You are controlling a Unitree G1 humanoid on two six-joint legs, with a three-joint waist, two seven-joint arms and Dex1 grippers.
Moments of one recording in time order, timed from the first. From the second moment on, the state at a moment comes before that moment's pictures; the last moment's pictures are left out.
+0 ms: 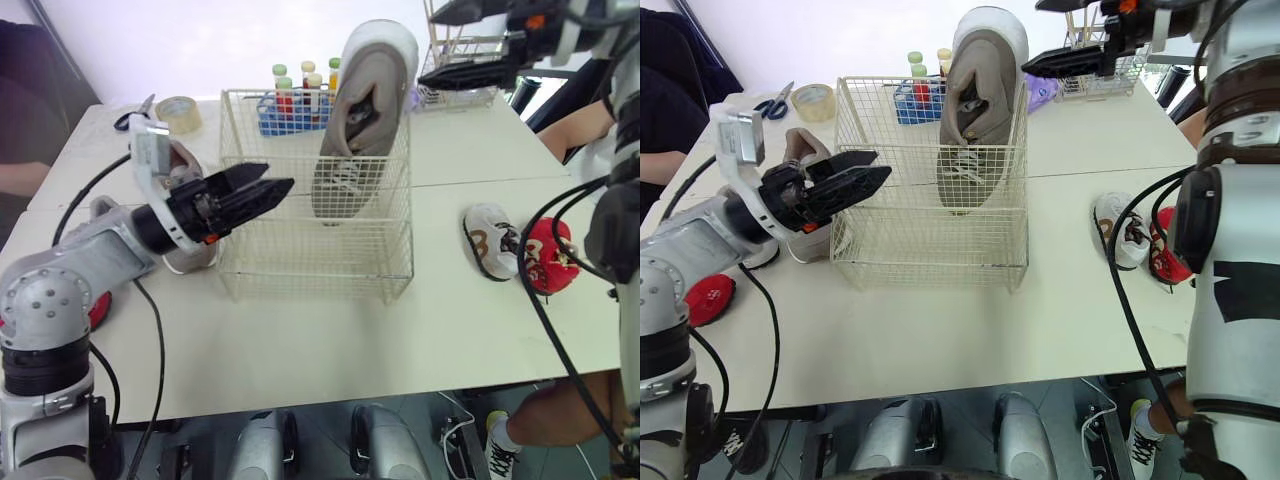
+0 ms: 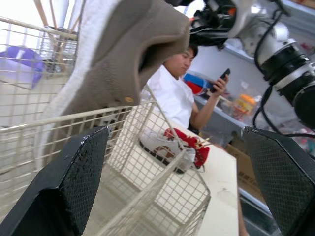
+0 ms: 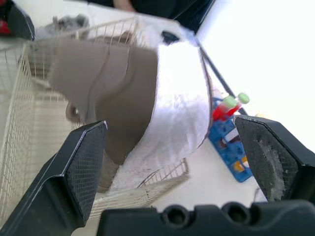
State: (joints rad) left arm -0.53 0.71 0.30 -0.34 -1.37 0.90 -0.42; right arm -1.69 -0.71 -0.01 1.11 0.02 0.10 1.54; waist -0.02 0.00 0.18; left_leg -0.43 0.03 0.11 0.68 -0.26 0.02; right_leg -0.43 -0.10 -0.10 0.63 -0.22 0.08
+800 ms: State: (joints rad) left arm -1.17 0.94 0.11 0.88 -0.59 0.72 -0.63; right arm -1.07 -0.61 -0.19 -0.21 0.77 1.01 1.11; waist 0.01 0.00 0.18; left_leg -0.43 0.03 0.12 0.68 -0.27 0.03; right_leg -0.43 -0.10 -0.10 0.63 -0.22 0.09
